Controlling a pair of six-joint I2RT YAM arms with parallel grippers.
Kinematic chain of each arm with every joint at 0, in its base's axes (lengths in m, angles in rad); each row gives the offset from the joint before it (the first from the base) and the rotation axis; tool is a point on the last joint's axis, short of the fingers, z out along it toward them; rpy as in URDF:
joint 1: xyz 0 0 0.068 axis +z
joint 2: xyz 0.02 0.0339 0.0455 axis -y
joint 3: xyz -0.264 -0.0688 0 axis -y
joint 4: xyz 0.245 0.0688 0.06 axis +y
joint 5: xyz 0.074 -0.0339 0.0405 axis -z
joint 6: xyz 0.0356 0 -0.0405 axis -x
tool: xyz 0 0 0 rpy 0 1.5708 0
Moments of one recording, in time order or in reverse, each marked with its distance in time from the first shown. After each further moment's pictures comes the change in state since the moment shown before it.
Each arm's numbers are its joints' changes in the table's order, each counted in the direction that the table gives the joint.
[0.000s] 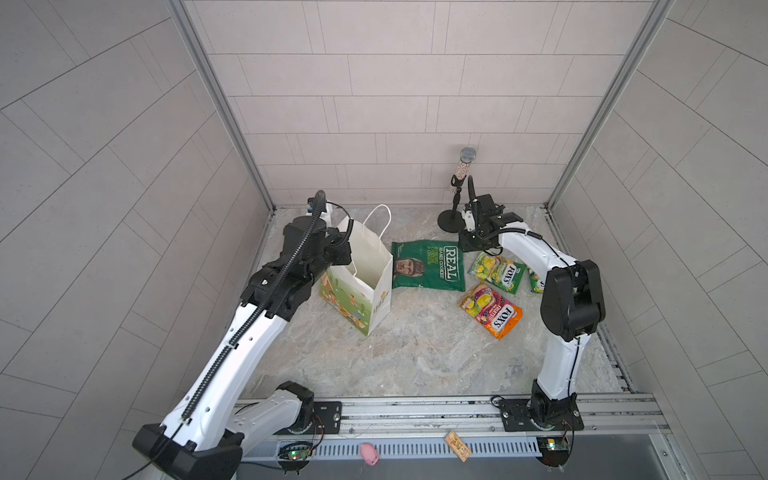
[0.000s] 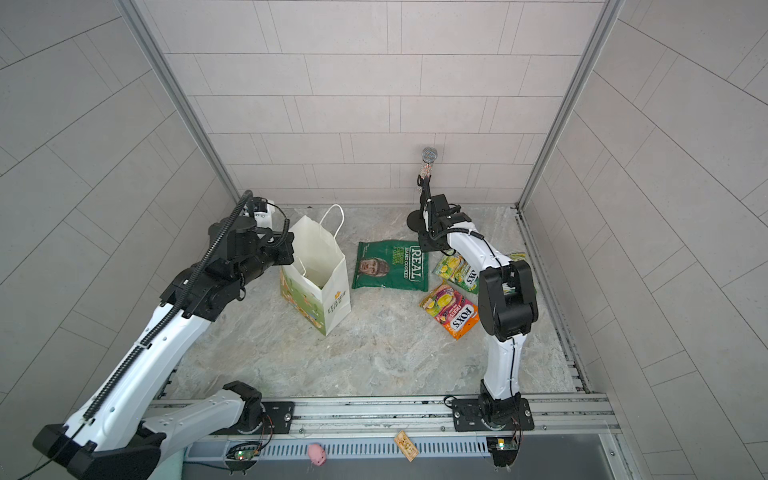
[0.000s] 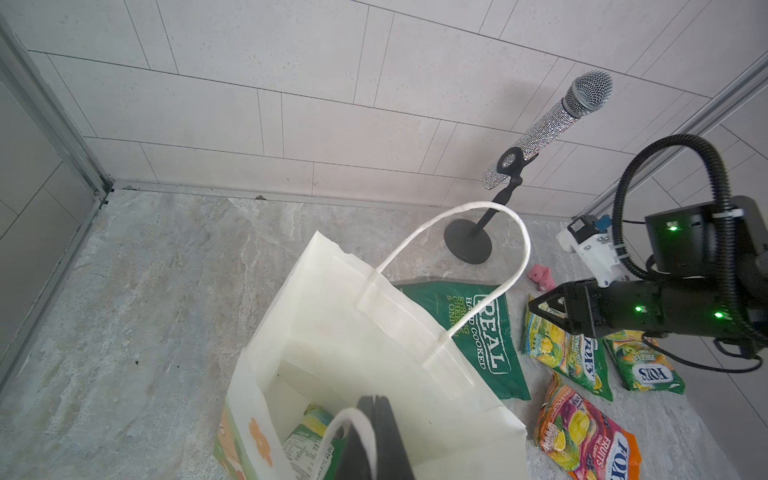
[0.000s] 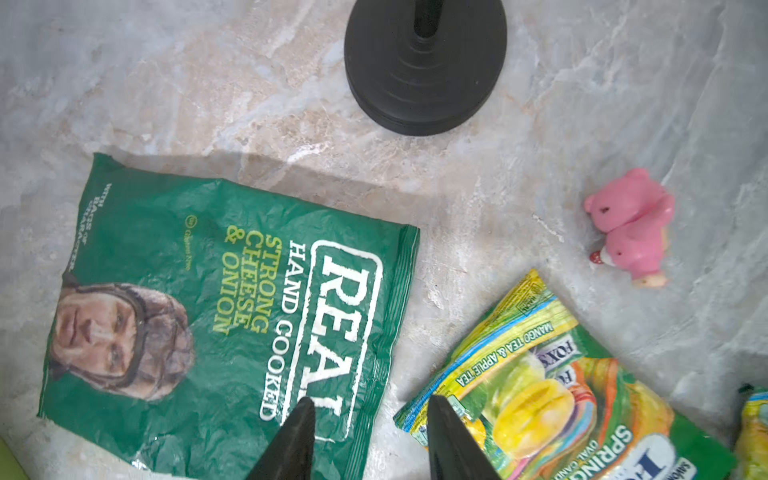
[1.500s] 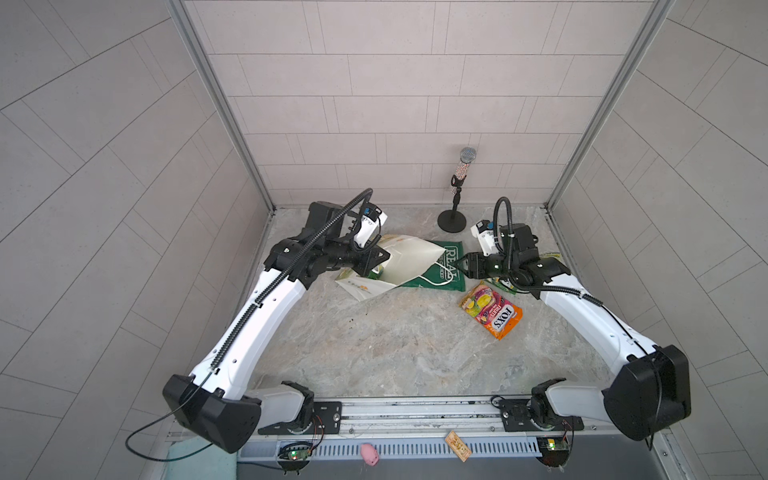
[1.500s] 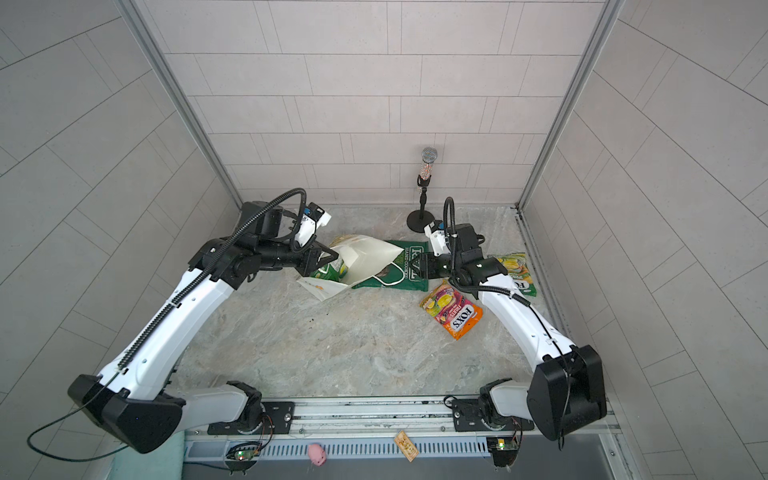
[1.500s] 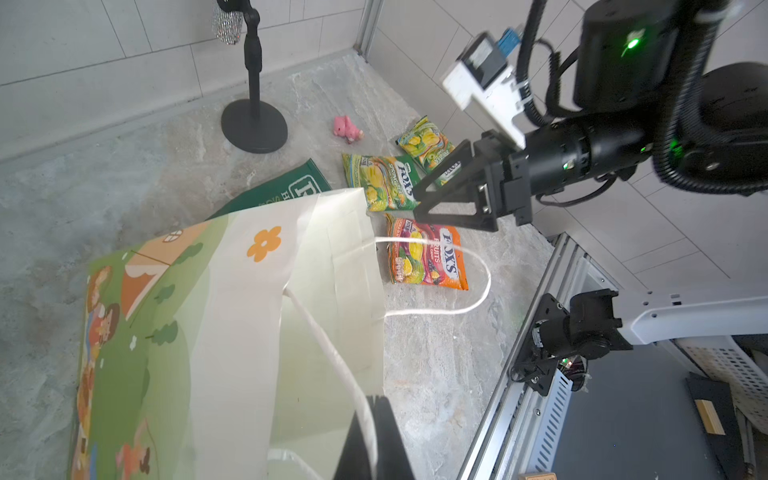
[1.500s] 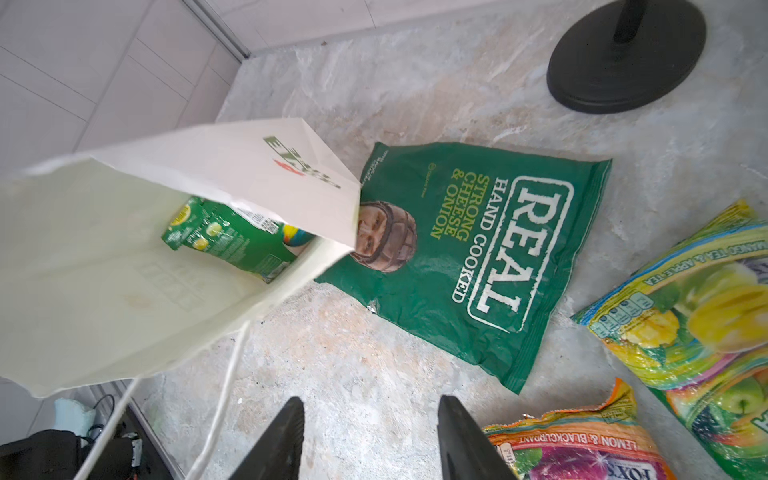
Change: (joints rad) left arm -0.032 -0.178 0.121 0.188 0.676 -0.320; right arm 0.040 0.623 -0.544 -0.257 -0.399 -0.131
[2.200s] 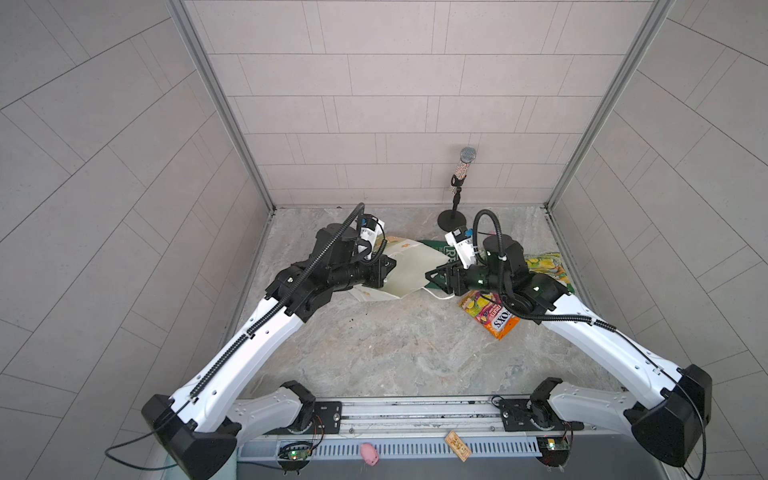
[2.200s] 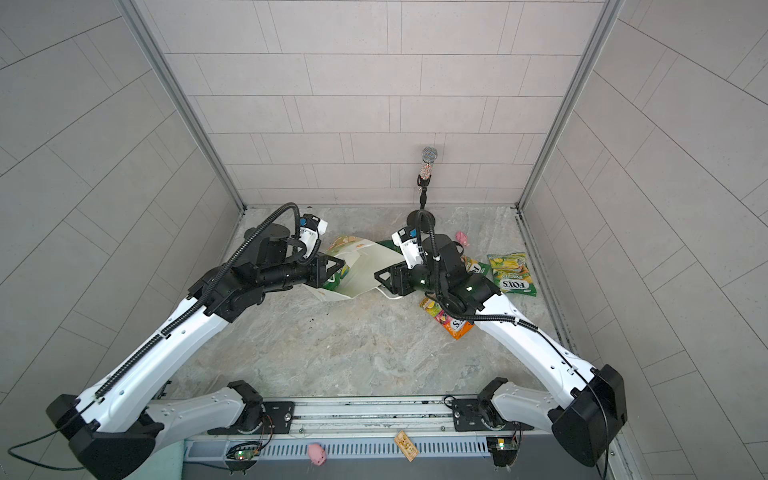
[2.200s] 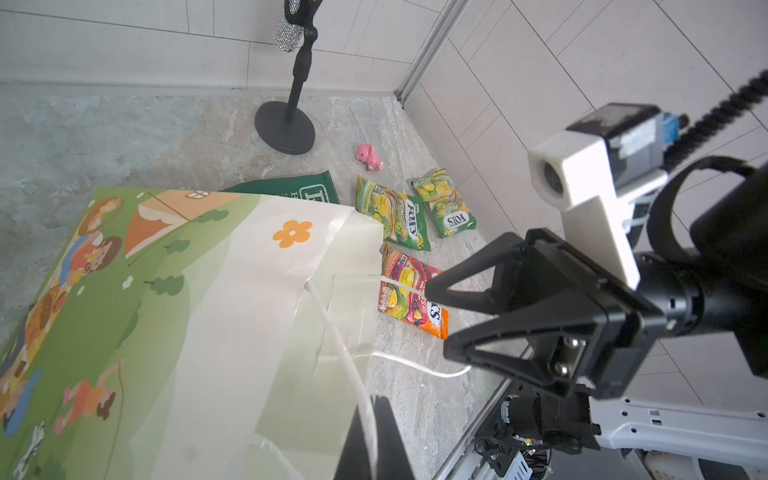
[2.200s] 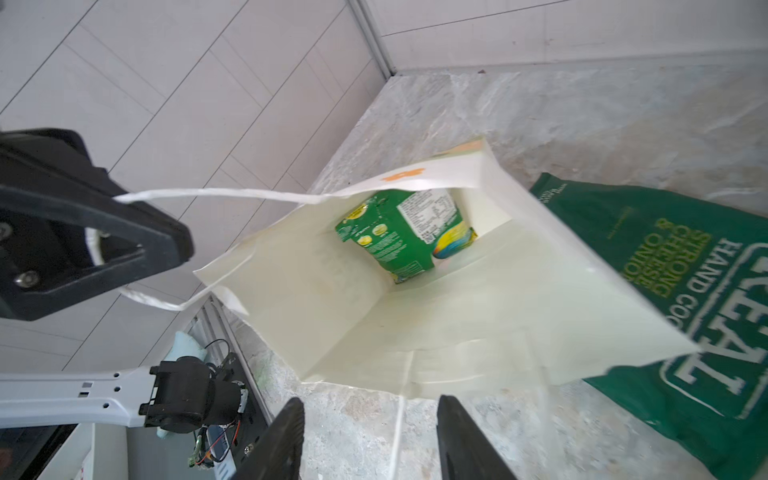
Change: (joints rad) left arm -0.194 0.144 -0.172 -0.201 -0.280 0.430; right arm 0.349 0.103 -0.030 -0.146 0.042 -0.136
